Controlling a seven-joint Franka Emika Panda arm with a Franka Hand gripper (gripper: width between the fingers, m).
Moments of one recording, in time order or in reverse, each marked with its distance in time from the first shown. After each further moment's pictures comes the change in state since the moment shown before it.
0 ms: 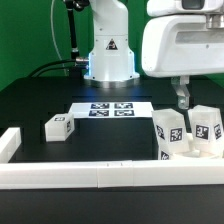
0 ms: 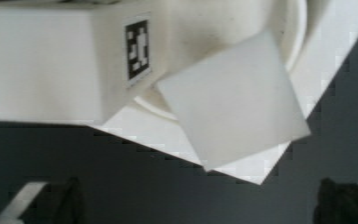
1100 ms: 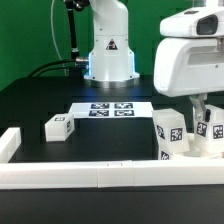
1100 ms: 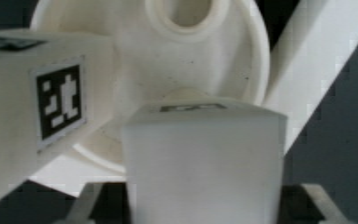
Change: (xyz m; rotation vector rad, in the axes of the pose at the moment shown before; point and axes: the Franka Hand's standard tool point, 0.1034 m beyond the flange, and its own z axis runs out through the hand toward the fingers) arm -0.010 -0.027 0.025 0.017 -0.071 0.136
